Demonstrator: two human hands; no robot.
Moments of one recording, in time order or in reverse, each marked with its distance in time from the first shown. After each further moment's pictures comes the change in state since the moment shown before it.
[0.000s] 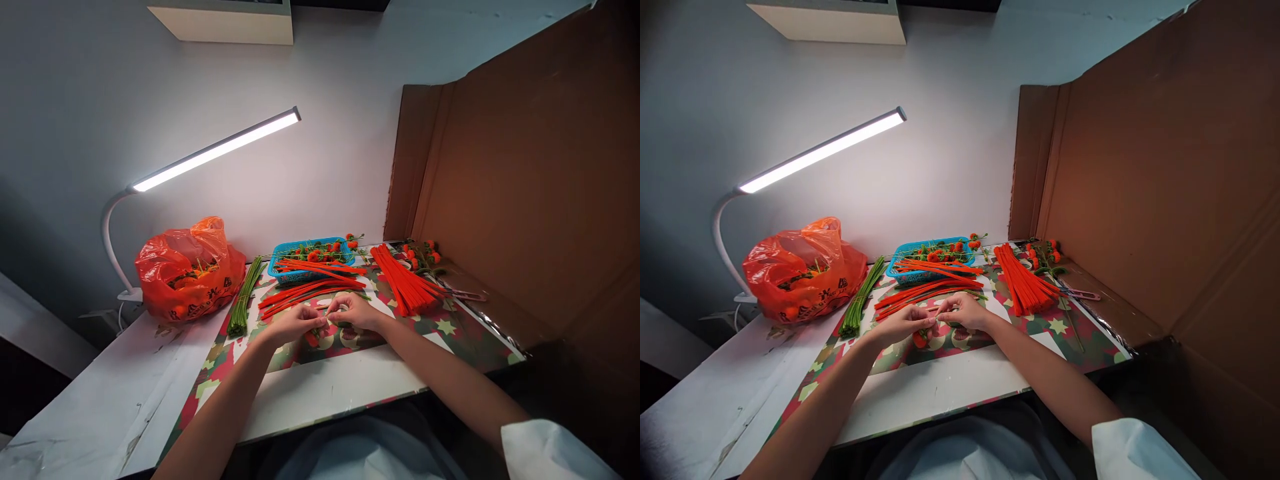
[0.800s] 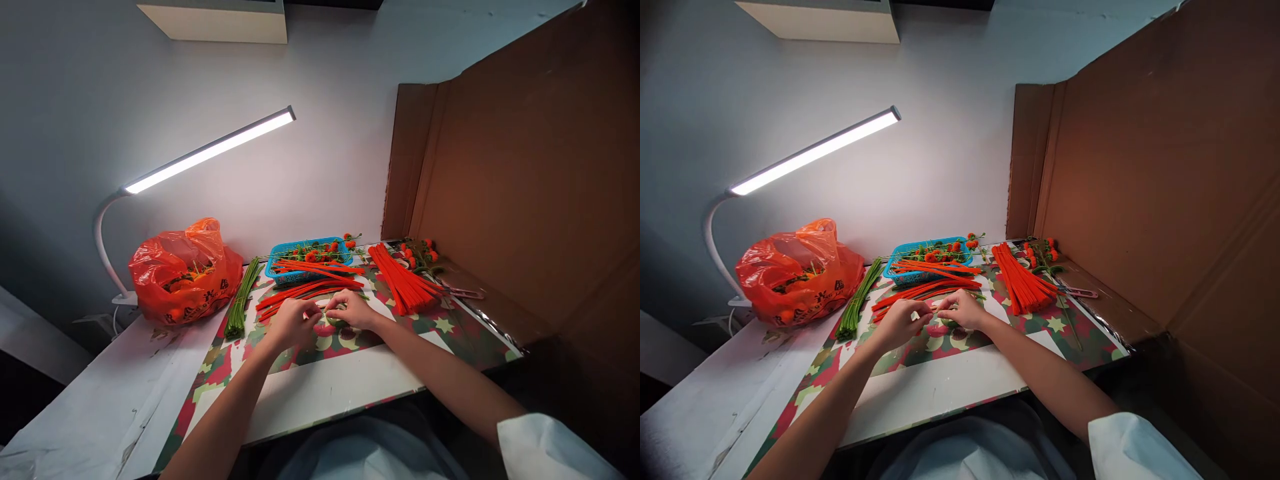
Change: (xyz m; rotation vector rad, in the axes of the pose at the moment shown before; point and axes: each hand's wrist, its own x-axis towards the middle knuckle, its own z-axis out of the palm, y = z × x) left_hand -0.001 0.014 0.000 0.205 0.264 -0.033; right_hand 0.002 0.007 0.005 -0.126 0.116 0.043
